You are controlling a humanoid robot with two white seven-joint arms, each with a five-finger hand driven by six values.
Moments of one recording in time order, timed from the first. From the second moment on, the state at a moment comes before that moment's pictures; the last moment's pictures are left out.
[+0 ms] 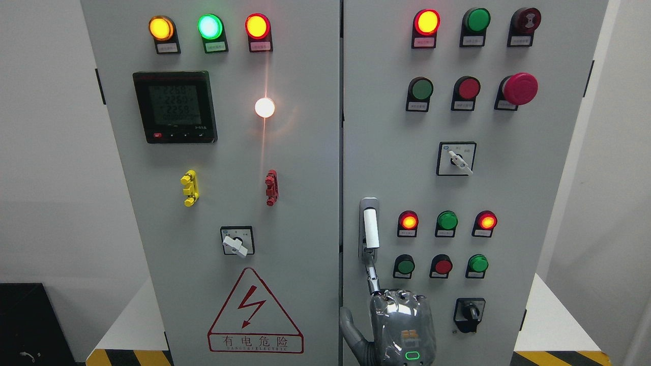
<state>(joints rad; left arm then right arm) 0.00 -0.10 -0.14 -0.05 0.14 -0.06 -0.06 -0.27 0.14 0.39 -1.69 1.53 0.30 -0.15</state>
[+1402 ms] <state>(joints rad) 0.00 -0.10 -0.14 -0.05 0.14 -0.06 -0.06 -0.26 0.14 0.39 -1.69 1.53 0.30 -0.15</state>
